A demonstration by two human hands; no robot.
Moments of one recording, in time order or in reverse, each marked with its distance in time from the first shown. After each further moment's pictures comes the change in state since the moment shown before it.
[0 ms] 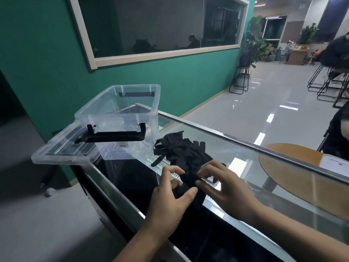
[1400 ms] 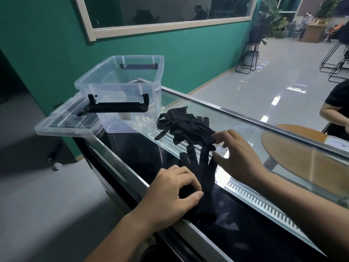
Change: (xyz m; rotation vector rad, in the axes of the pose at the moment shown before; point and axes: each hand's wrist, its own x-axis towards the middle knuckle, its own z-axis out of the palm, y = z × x) left_hand -0.028 -0.017 -0.014 0.426 -0.276 0.293; right_hand 0.001 0.032 -0.004 -0.325 0.029 0.166
